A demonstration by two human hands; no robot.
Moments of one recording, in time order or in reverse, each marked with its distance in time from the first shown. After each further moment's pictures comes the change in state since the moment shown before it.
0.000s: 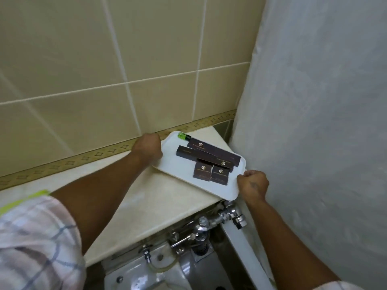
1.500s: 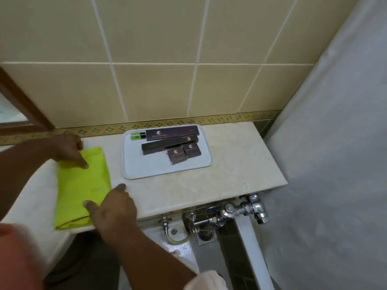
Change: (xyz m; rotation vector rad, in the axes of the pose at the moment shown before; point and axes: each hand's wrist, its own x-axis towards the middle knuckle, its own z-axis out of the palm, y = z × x) left_hand -0.127 -0.323 -0.048 -0.026 -0.372 -0.419; right_hand -0.365 -0.064 0.195 -0.336 -0.966 -0.391
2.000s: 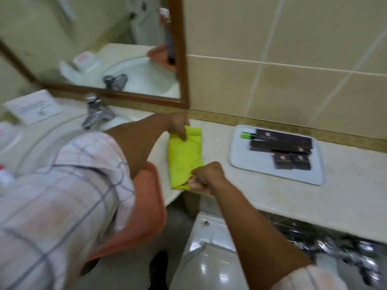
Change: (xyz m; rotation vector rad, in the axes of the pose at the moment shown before) left_hand -0.083 -0.041 -0.013 -0.232 -0.012 0.078; right_hand 0.018 -0.045 0.016 0.345 -0.312 0.293
